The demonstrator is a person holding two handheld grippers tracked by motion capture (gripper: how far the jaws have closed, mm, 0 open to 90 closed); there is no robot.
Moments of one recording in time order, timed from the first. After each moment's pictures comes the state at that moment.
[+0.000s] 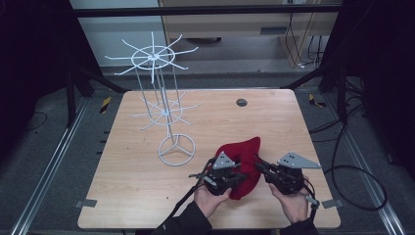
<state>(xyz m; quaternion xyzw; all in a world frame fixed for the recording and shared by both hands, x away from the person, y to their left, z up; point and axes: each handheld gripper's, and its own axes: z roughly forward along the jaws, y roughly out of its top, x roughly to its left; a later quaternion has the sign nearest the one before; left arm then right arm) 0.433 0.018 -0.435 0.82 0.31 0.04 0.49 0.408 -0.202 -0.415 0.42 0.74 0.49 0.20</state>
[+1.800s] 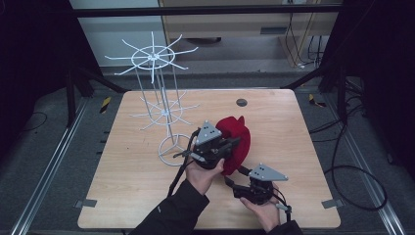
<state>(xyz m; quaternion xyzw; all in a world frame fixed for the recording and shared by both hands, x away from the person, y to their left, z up) 0.453 0.039 -0.348 0.74 0.33 0.13 0.57 0.408 -0.140 -0.466 0.38 0.73 0.54 0.18</state>
